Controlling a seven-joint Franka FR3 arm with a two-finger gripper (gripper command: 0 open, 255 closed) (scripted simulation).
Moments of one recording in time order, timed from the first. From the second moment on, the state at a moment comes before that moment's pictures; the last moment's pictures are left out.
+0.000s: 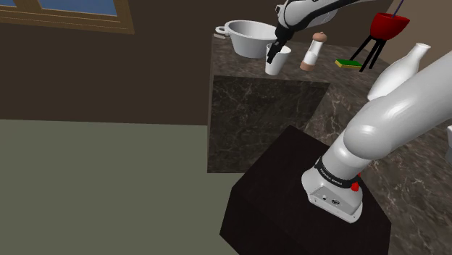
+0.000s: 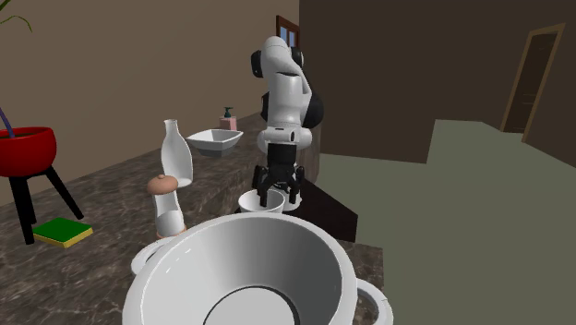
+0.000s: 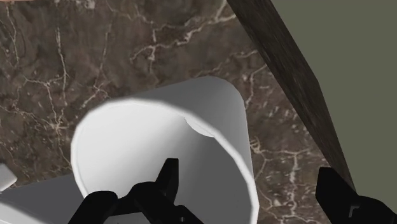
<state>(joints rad) -0.12 -0.30 -0.35 -2.41 -0.26 2.40 -0.44</state>
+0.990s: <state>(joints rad) -0.12 -0.30 -0.35 -2.41 -0.26 2.39 -0.44</state>
